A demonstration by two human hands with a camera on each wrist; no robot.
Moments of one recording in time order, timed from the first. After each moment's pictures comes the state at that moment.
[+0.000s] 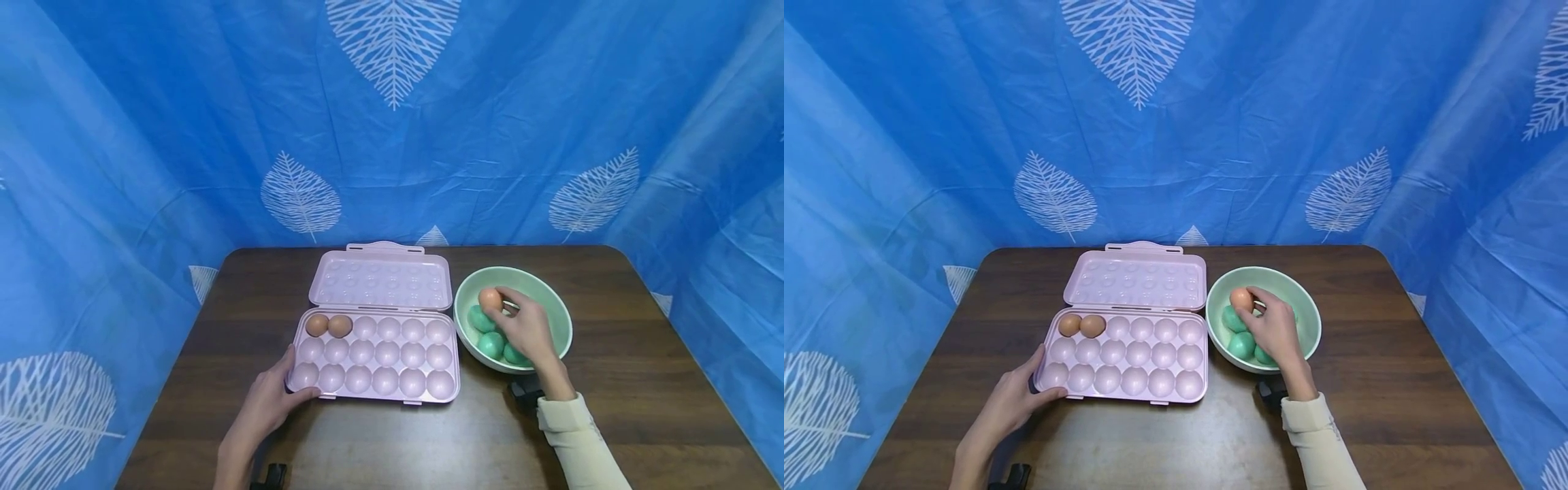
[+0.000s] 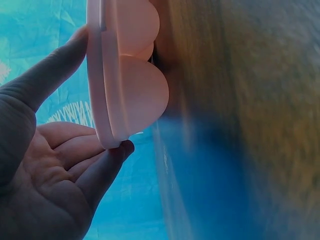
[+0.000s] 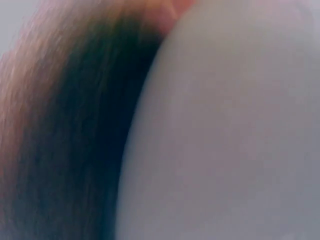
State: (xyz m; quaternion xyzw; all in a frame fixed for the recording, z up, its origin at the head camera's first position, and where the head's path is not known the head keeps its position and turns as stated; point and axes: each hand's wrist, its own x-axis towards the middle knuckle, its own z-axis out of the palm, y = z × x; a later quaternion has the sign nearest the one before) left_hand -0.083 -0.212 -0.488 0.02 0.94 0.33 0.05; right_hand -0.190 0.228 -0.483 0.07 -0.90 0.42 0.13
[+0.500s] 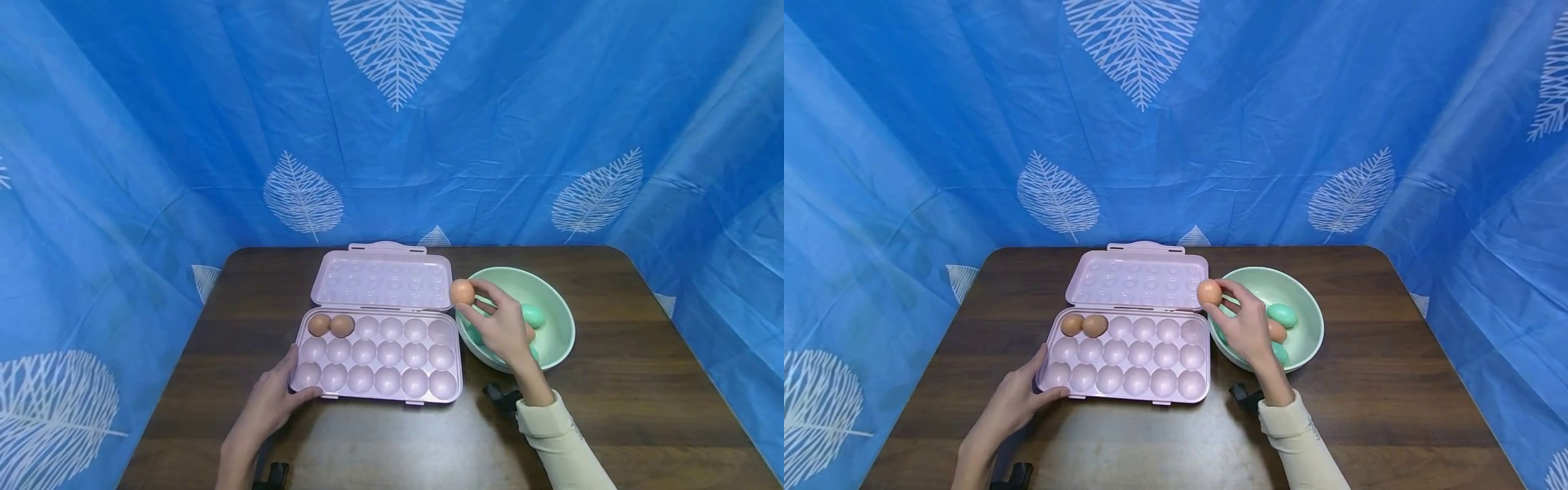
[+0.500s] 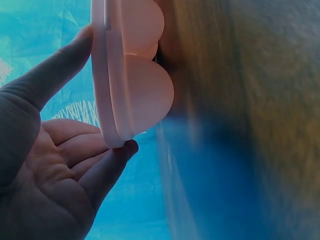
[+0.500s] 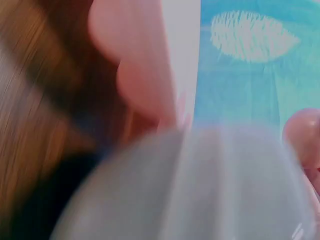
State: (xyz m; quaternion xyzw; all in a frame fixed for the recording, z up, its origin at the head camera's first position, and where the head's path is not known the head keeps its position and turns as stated) left_hand -0.083 -0.211 -0.489 0.04 0.95 0.32 0.02; right_hand -0.177 0.171 -0.446 0.14 -0.81 0.55 0.16
